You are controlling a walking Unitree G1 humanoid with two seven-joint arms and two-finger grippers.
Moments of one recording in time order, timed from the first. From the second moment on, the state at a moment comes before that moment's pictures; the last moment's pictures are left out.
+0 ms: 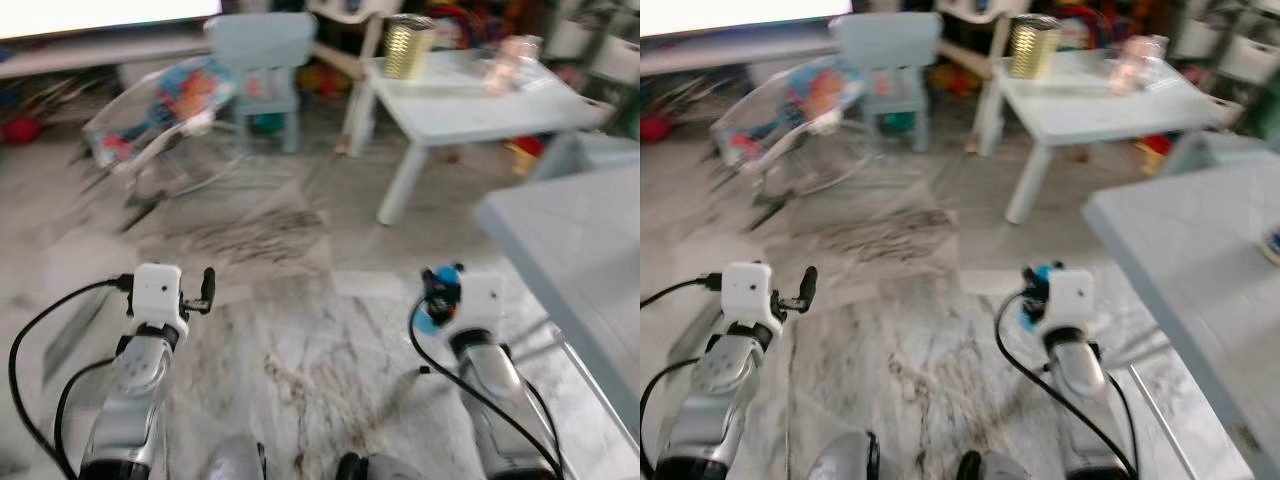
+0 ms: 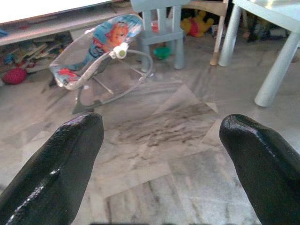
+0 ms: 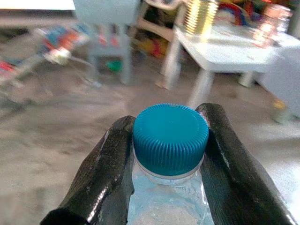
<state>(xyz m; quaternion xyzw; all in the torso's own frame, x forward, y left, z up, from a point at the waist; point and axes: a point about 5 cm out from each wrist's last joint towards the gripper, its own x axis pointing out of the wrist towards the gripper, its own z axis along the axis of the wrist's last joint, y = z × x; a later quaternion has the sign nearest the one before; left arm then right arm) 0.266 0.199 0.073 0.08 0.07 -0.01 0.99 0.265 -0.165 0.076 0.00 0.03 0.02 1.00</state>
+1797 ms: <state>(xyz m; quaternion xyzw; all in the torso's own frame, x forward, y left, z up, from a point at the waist) 0.248 0.192 0.080 0.10 0.06 0.04 0.99 0.260 -0.191 0.081 0.01 0.02 -0.04 1.00</state>
